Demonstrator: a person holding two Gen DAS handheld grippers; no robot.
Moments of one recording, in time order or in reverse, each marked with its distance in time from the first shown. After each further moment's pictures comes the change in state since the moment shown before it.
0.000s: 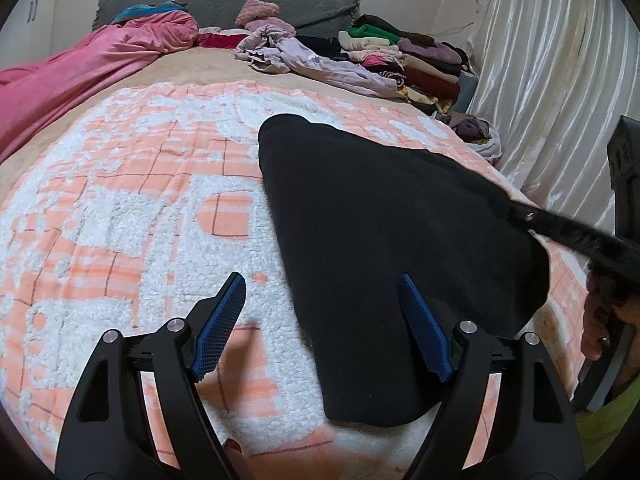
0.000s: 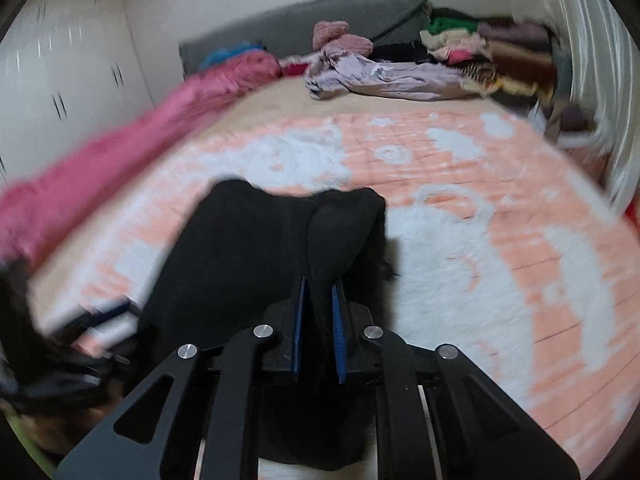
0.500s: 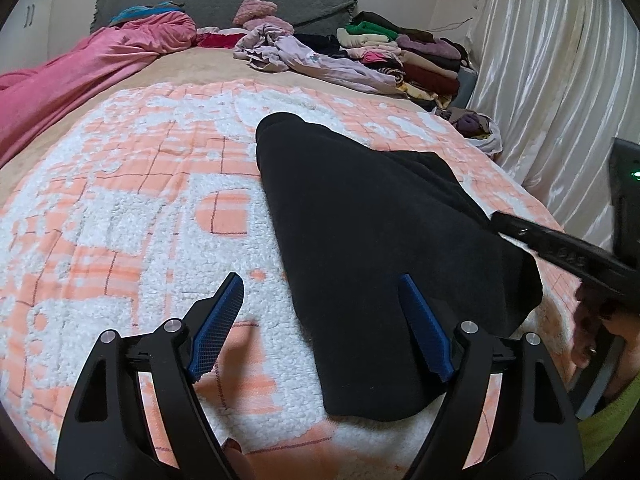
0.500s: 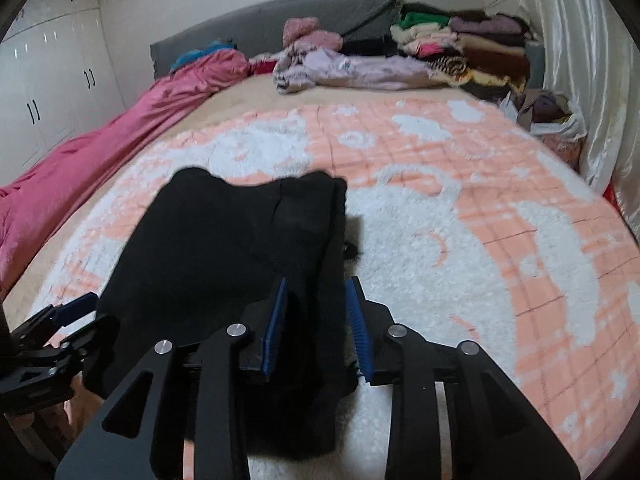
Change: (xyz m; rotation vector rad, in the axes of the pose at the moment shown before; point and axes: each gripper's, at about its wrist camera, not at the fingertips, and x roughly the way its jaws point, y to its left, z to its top) left arm 0.000 -0.002 -0.001 0.010 0.007 0.002; right arm -0.002 -0.017 -0.018 0.071 -0.024 -0.067
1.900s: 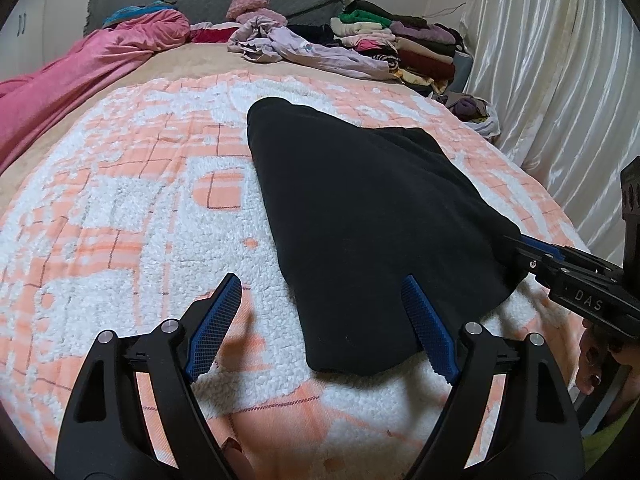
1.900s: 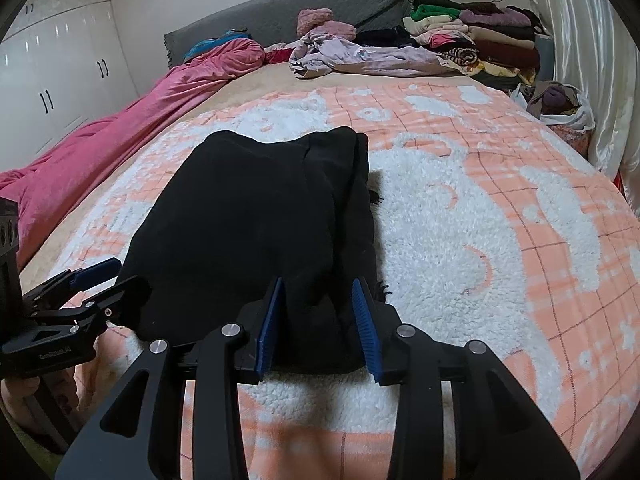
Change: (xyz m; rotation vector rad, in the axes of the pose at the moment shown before) left arm -0.011 -0.010 -0.014 0.036 0.038 0.010; right arm -0.020 0.014 -0.037 -0.009 0.054 0.050
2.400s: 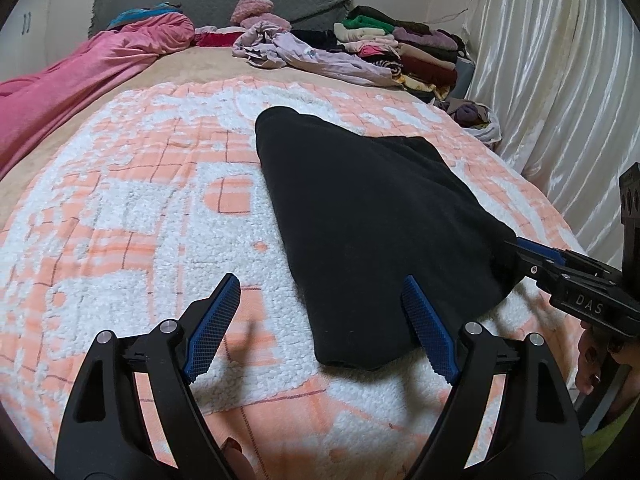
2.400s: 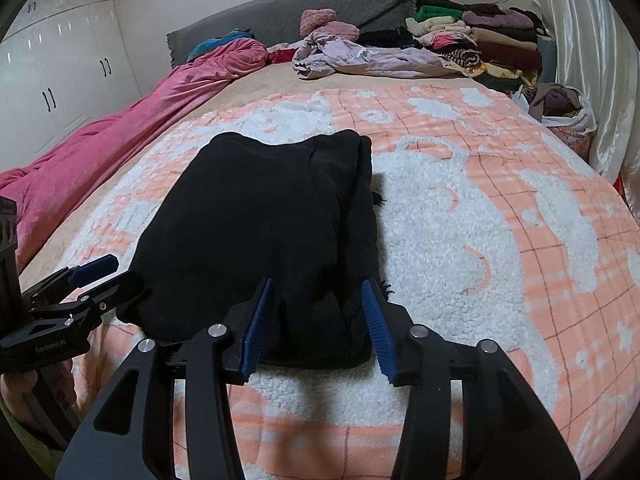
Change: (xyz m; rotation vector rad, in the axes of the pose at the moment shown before) left arm -0.010 0.005 0.002 -0.013 -0.019 0.006; right arm -0.005 0.002 0.001 -0.009 -0.004 0.006
